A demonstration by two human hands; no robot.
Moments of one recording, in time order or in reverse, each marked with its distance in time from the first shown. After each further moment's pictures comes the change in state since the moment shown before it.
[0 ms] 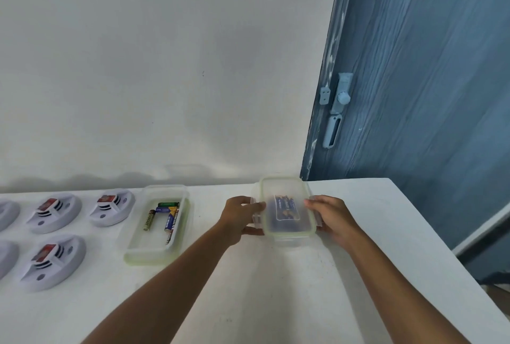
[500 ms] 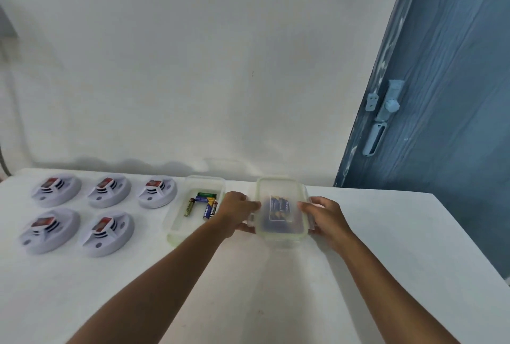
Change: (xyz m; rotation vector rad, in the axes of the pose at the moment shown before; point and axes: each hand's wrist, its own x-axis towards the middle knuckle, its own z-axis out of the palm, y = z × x) left_hand -0.026 0.011 -0.069 0.225 0.180 0.002; right_hand -0.002 0.004 0.079 -0.101 -0.091 -0.029
